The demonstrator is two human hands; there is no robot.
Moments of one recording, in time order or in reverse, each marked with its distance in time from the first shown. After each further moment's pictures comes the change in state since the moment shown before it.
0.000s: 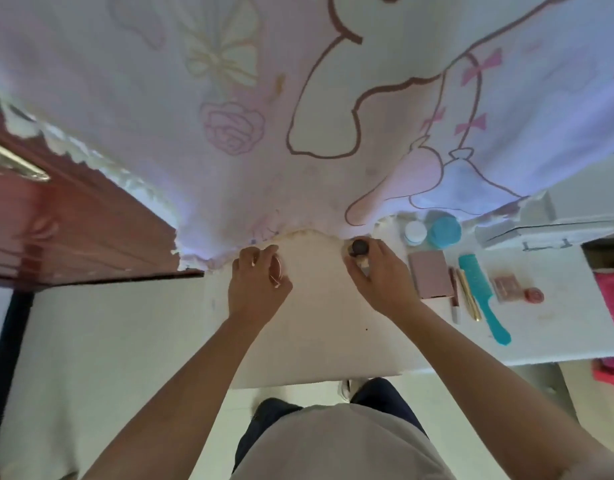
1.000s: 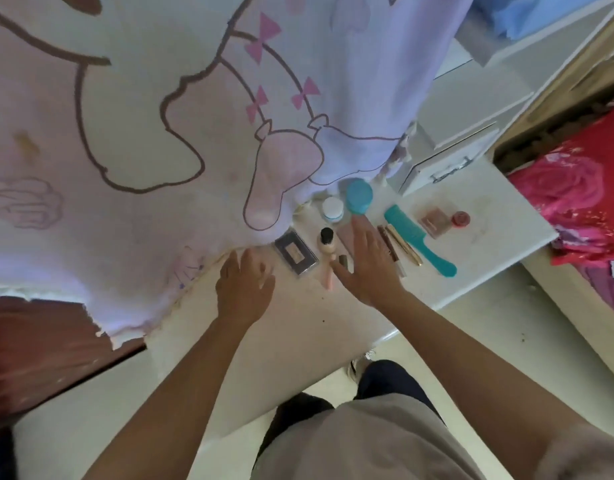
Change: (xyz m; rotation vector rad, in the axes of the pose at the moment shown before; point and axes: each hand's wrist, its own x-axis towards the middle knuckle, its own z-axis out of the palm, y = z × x) left_hand 0.029 0.082 0.079 0.263 -0.358 0.171; right_hand -0.051 0.111 -0.008 0.085 0.155 0.322
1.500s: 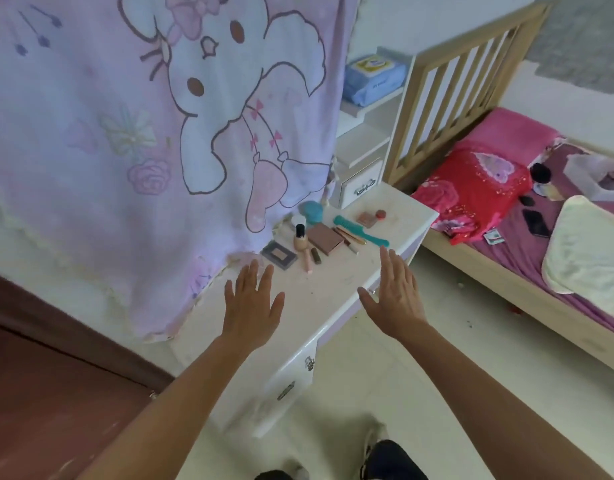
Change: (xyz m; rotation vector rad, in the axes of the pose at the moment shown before) left_hand -0.183 -0.066 -0.067 0.188 0.119 0.608; right_hand -0.275 -0.082 -0.024 -0.242 0.348 0.287
